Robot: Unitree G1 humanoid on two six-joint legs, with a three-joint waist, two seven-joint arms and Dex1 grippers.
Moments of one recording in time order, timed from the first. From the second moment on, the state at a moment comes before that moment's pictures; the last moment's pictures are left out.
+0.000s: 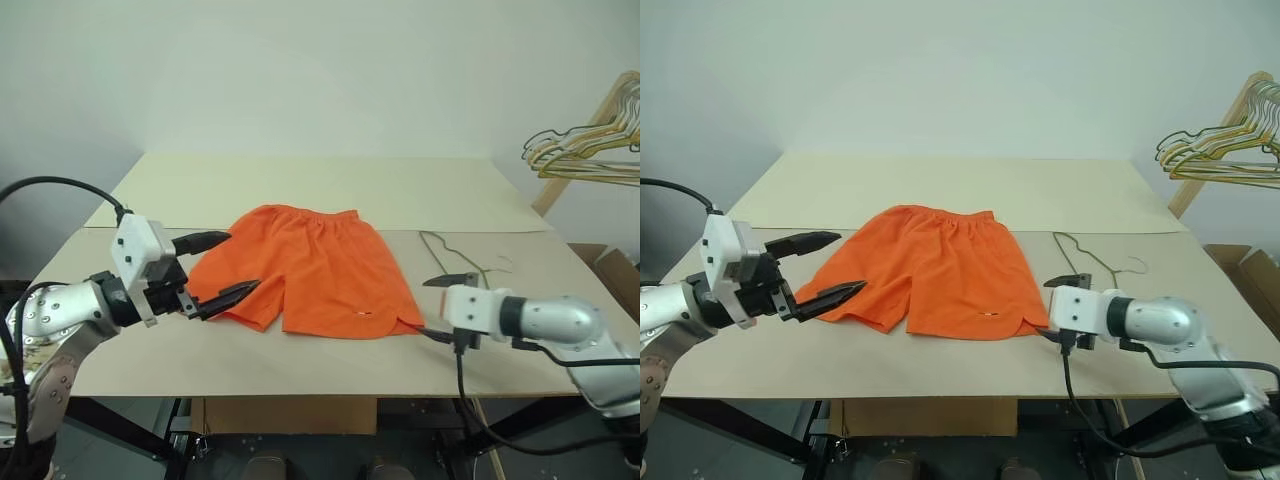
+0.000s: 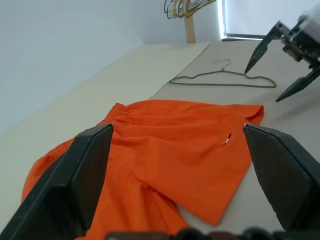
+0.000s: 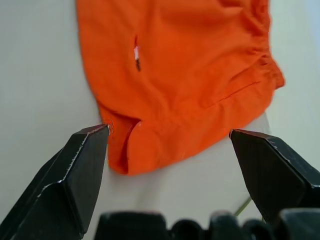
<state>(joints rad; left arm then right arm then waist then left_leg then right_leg) -0.08 0.82 0.34 -0.59 -0.69 0.57 -0.82 -0.19 -0.92 0.18 -0.20 -0.11 0.04 0.91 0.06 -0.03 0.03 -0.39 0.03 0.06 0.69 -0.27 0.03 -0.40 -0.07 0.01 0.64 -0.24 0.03</state>
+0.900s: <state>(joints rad) -0.07 0.81 0.32 -0.62 -0.71 0.57 -0.78 -0.37 -0.80 0.38 0.15 -0.45 -0.33 0.84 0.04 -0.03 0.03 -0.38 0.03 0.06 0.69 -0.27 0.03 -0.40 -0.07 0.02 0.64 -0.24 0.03</state>
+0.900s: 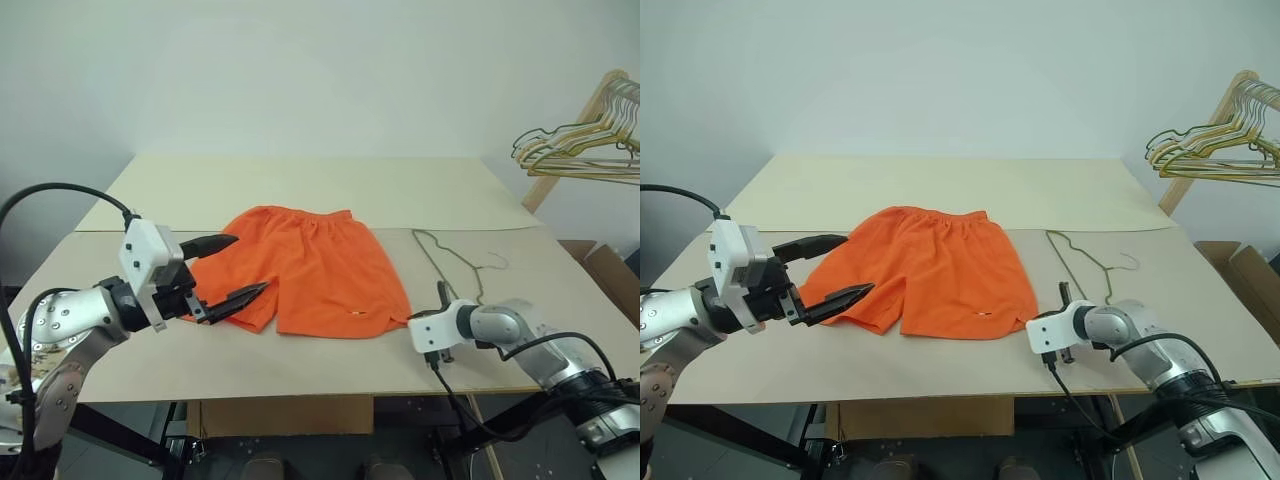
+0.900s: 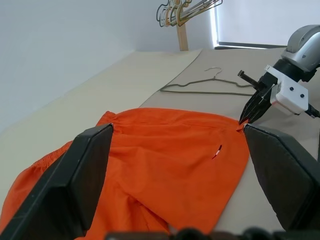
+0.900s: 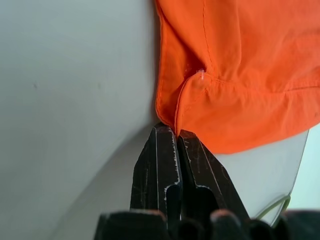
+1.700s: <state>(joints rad) -0.02 0.88 0.30 -0.61 -0.69 0.57 -0.89 -0.61 -0.17 0.64 0.12 -0.52 0.01 0.86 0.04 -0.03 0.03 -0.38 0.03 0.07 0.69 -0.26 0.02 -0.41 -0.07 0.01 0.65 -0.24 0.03</state>
